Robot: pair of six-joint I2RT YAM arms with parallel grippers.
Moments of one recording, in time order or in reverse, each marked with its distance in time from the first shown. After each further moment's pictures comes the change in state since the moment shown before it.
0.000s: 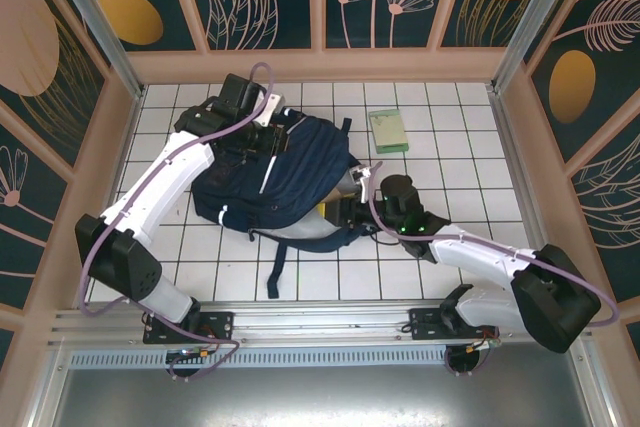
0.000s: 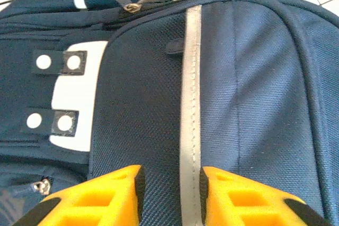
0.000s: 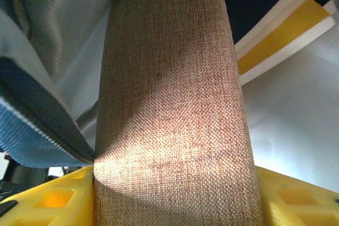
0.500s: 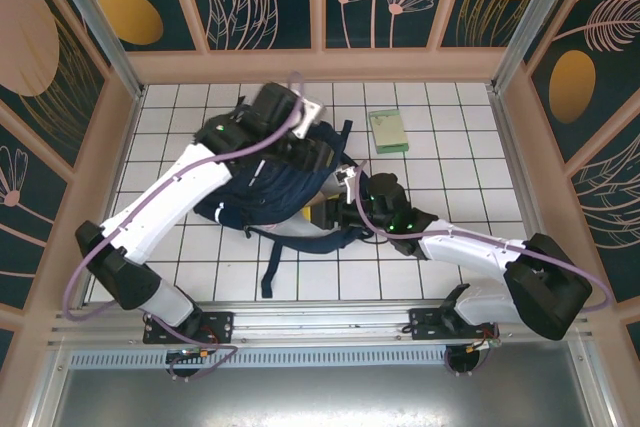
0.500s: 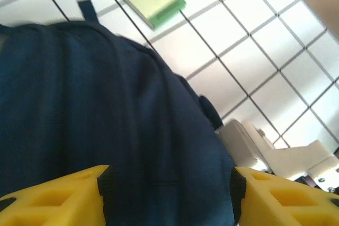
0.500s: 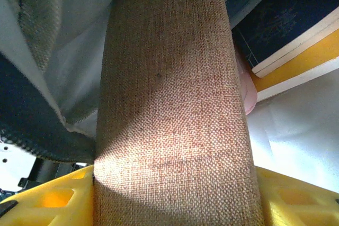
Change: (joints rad) left arm -0.298 0.018 0.115 -0.053 -0.042 -0.093; right arm 0.084 0.067 0.069 0.021 -0.013 0.027
